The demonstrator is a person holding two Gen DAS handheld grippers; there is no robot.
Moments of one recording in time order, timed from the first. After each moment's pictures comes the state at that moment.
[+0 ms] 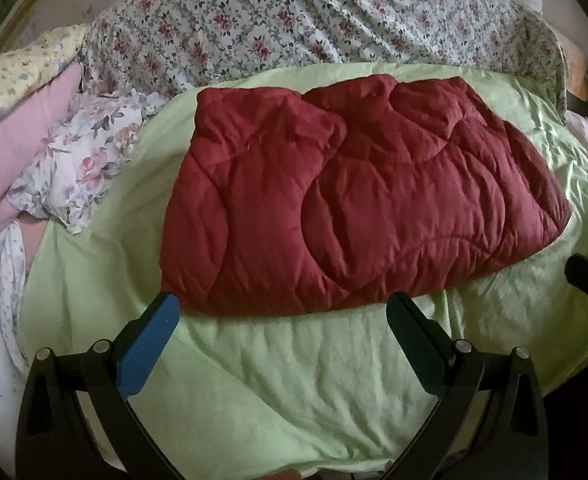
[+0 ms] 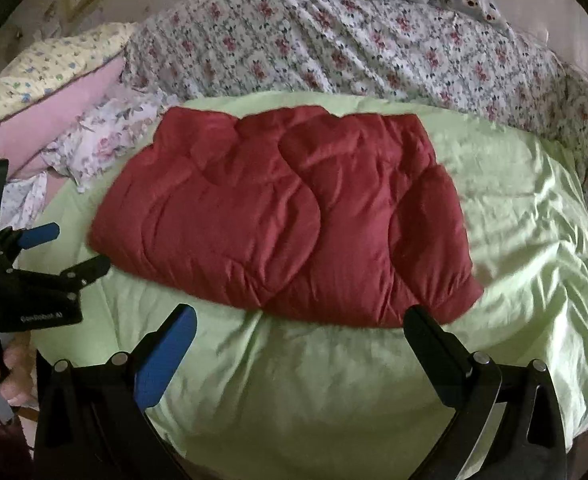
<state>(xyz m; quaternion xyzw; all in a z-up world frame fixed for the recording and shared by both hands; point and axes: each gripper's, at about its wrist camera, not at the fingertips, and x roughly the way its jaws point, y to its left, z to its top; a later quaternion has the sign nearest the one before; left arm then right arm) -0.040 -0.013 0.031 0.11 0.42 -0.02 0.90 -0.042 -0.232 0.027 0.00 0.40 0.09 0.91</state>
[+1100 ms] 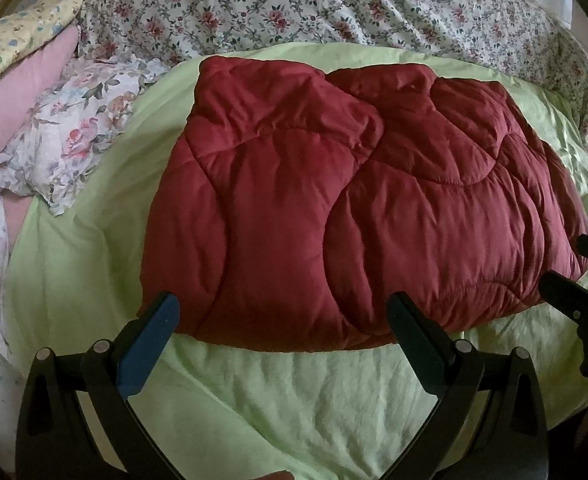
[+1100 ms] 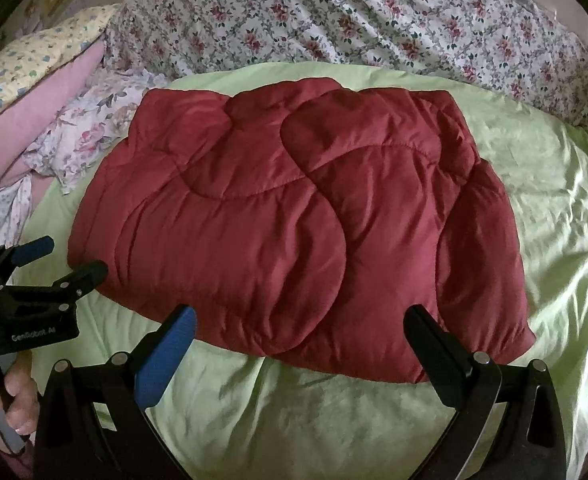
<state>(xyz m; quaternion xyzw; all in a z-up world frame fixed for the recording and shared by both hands) 0.013 -0.006 0.011 0.07 0.47 0.00 0.88 0.030 -0.213 0.004 0.01 0.46 0.09 0.88</state>
